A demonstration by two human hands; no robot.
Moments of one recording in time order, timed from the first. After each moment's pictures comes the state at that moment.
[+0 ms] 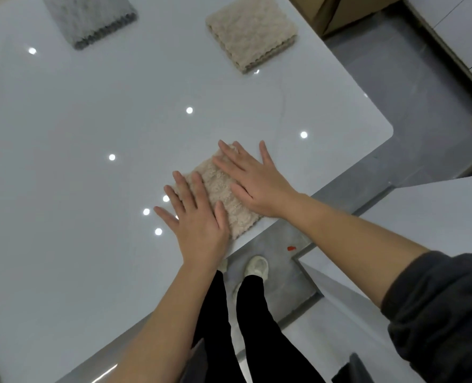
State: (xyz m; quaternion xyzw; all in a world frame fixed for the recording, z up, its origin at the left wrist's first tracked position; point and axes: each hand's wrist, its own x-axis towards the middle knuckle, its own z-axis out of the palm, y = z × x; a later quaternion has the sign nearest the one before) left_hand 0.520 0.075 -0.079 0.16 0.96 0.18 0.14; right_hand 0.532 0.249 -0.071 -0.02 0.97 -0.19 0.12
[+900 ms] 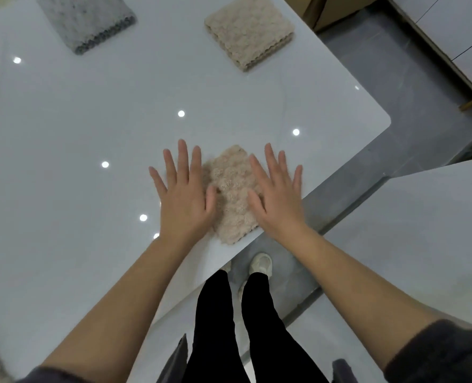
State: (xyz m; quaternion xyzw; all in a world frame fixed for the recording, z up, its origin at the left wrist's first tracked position) left_hand 0.457 0.052 -0.048 0.34 0.92 0.16 0.12; right_hand 0.576 0.199 -0.065 0.25 0.94 -0.23 0.03
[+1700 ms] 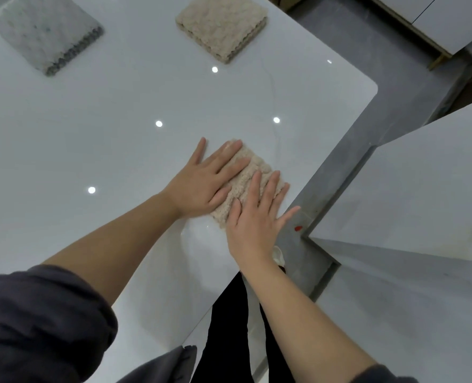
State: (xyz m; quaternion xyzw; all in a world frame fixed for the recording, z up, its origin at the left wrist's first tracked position) left_hand 0.376 0.072 -0.081 0.75 0.65 0.07 0.14; right_hand 0.542 0.081 -0.080 0.56 0.81 -0.20 0.01
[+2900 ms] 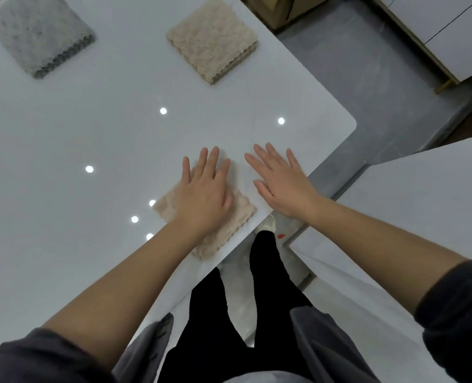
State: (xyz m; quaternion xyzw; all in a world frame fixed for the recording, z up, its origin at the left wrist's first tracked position) left_hand 0.455 0.127 -0.032 0.50 0.85 0.02 0.16; right_hand 0.577 0.287 -0.037 0.17 0.96 -0.16 0.17
